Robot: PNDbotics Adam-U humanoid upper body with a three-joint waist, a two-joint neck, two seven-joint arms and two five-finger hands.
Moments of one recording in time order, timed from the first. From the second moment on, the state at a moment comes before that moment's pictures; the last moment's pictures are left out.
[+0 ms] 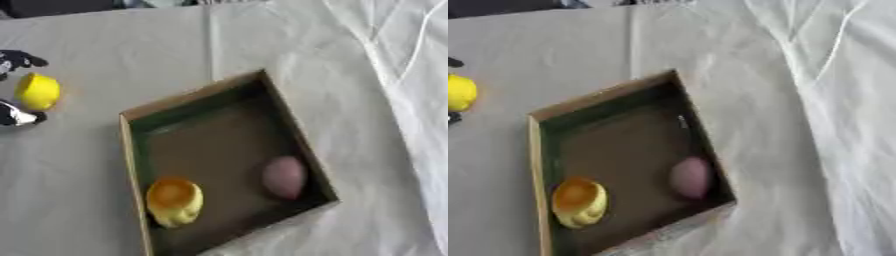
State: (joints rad) left arm -0.74 0.84 -0.14 -1.15 -0.67 -0.19 -0.41; right arm -0.14 -0.84 -0.23 -1.98 -0.20 -0.43 -0.01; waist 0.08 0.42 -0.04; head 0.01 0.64
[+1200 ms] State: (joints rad) left arm -0.76 0.82 -0.12 -1.06 -0.70 -0.15 -0.34; right arm -0.13 -0.81 -0.22 -1.98 -0.21 -0.41 0.03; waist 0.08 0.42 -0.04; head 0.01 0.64
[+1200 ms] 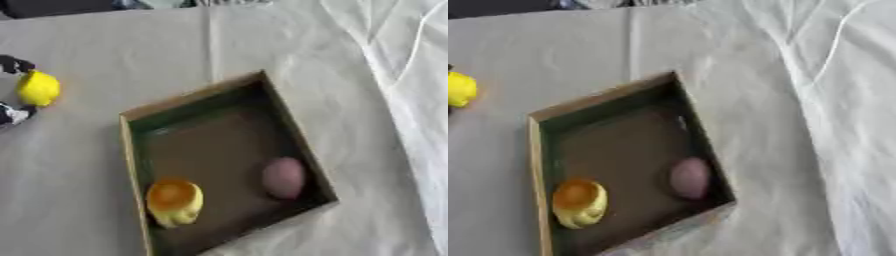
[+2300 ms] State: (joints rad) left arm -0.93 0.63 -0.35 -1.47 -0.60 -0.32 -0.18; right arm -0.14 -0.81 -0.22 -1.98 -0.28 -0.43 0.02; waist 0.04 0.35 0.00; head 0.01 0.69
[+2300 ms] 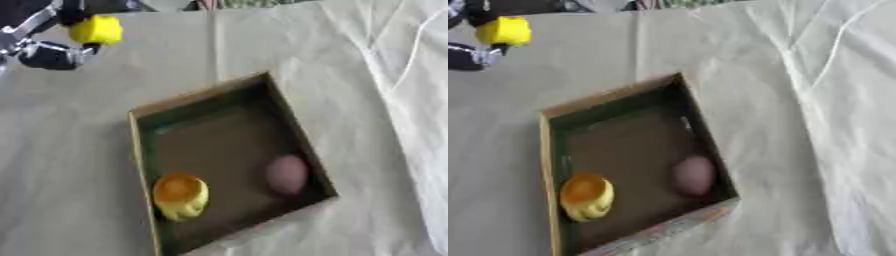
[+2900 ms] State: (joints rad) left arm -0.79 0.47 -0.43 -1.77 -0.58 -0.35 -0.36; right arm -0.12 -0.80 -0.23 -1.98 -0.29 -0.43 0.01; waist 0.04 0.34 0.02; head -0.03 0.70
